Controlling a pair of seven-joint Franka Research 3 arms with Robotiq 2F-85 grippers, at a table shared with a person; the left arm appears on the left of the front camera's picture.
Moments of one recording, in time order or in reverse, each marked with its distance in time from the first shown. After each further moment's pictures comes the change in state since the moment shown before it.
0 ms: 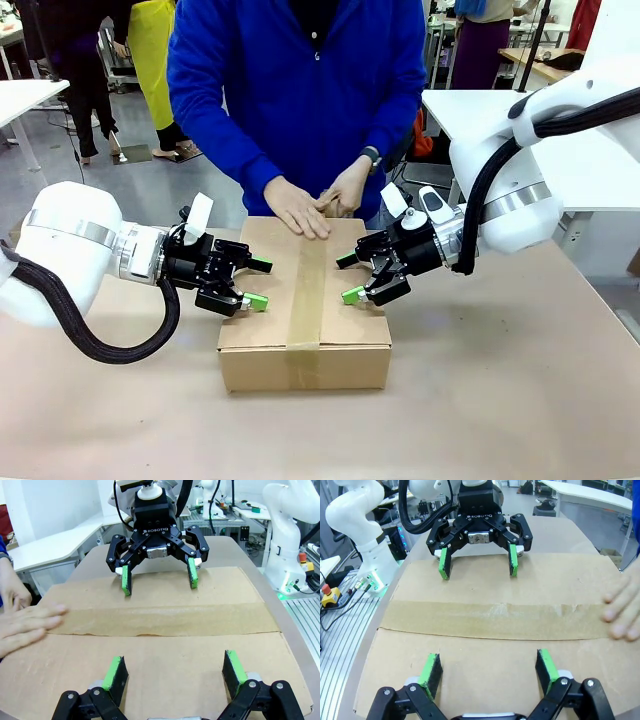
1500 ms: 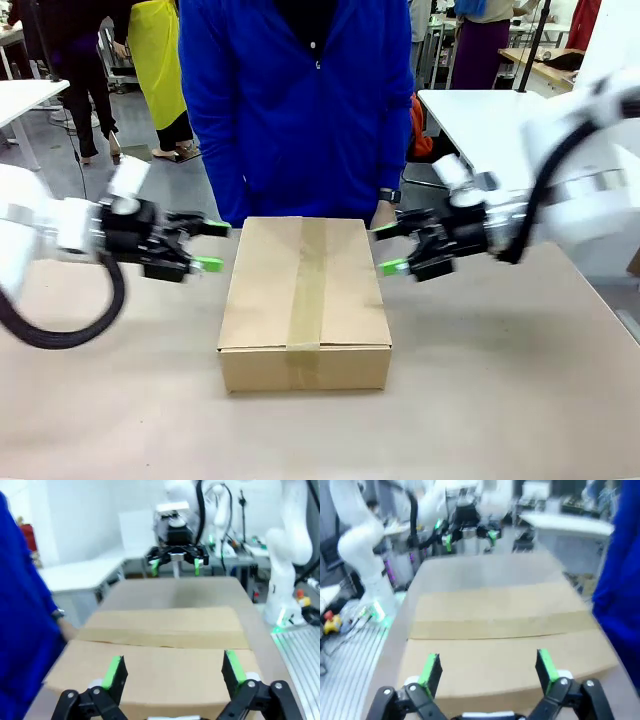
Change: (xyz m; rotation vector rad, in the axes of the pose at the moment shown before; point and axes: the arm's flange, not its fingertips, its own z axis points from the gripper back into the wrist) left arm 0.027 -0.016 0.124 0.108 -0.208 0.014; right arm 0.005 0.039 0.124 -0.149 -0.237 -0.012
